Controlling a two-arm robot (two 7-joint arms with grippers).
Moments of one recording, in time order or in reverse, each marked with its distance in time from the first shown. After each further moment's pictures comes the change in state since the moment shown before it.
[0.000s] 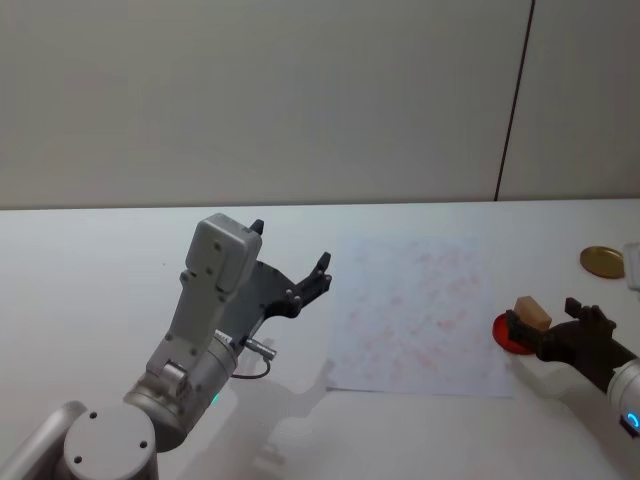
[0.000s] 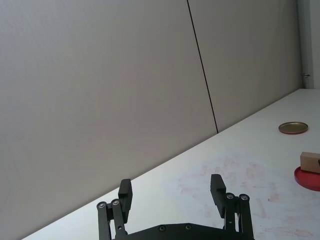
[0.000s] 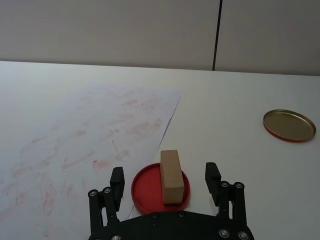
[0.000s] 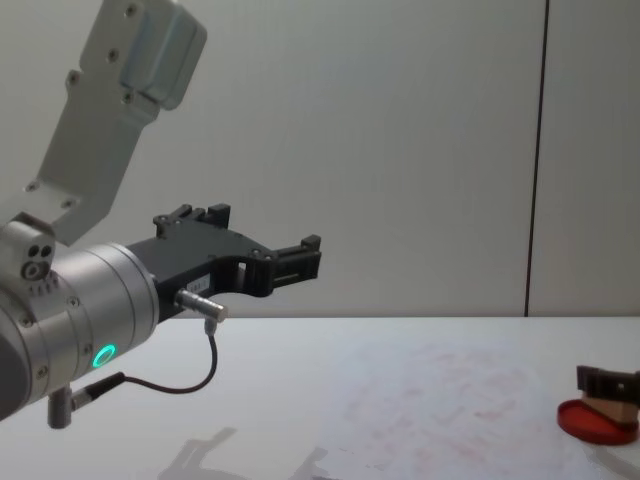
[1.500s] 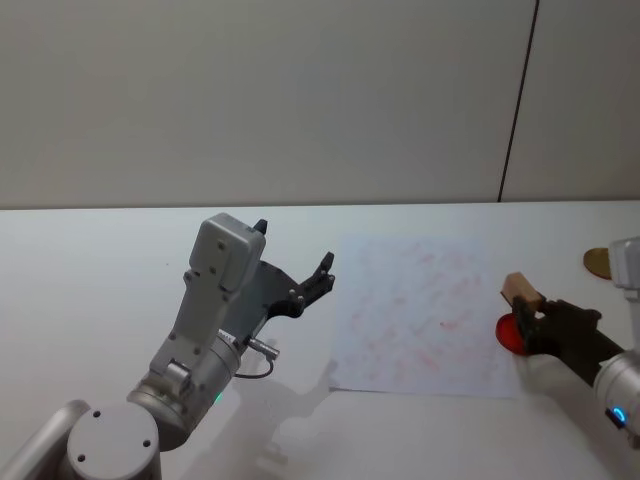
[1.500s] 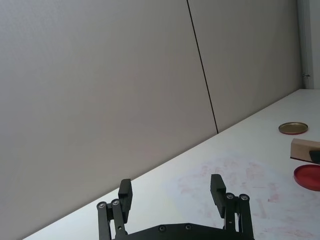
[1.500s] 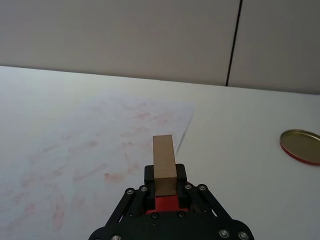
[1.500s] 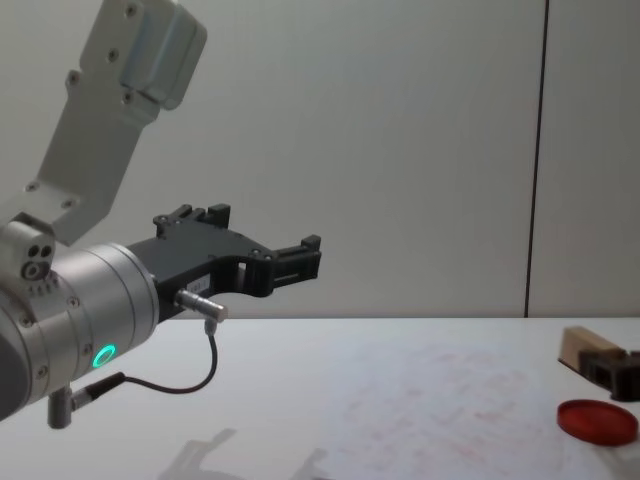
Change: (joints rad) left arm 0.000 0.000 0.000 0.000 0.000 0.000 0.000; right arm 0.037 -0.026 -0.018 0.059 -0.043 -0.075 0.038
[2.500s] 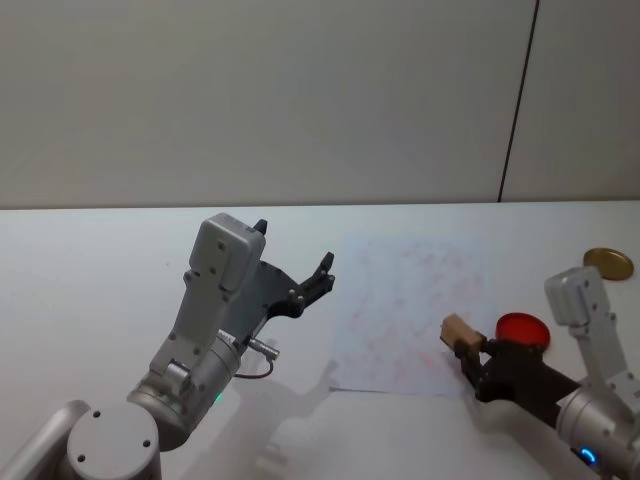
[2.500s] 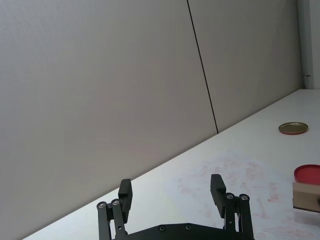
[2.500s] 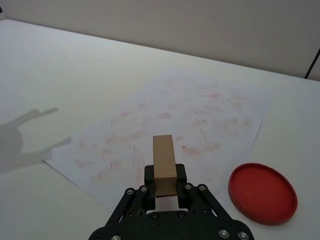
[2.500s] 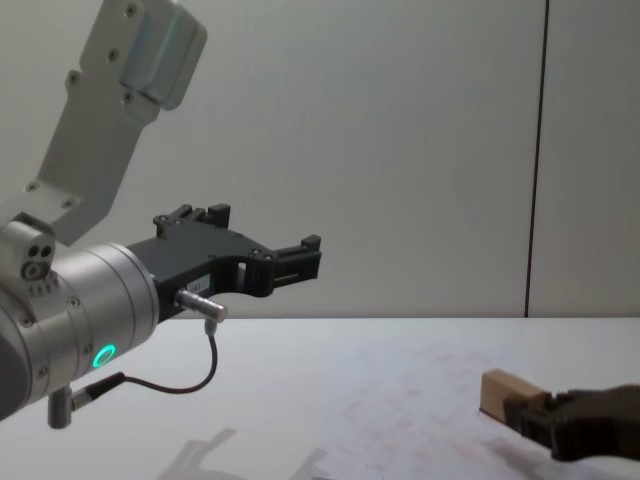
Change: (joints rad) left arm 0.000 0.000 0.000 0.000 0.000 0.000 0.000; right arm -0.059 0.003 -0.061 -0.089 -0.079 0.050 0.144
